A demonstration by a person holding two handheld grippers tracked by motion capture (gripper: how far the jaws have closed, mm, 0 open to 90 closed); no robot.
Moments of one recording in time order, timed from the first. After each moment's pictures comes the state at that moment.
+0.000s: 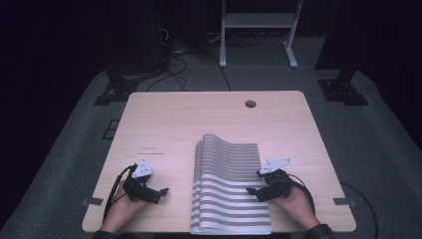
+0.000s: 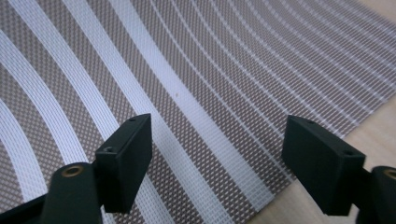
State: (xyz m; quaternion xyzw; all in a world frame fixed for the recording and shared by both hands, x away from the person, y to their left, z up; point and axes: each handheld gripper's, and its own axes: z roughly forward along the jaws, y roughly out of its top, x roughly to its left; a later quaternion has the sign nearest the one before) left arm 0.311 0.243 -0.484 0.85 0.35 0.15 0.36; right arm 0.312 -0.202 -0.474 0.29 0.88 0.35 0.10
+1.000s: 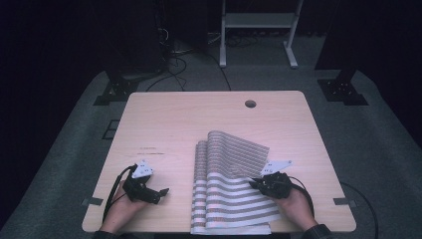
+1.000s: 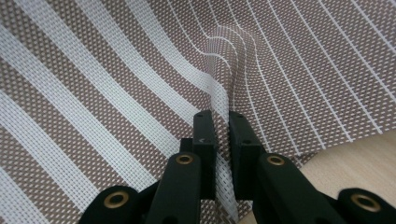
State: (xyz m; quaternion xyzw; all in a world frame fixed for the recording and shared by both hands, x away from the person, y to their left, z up) left arm 0.310 0.243 -0.484 0.86 0.34 0.15 0.36; right arm 0.305 -0.202 -0.470 0.31 0.87 0.37 0.10
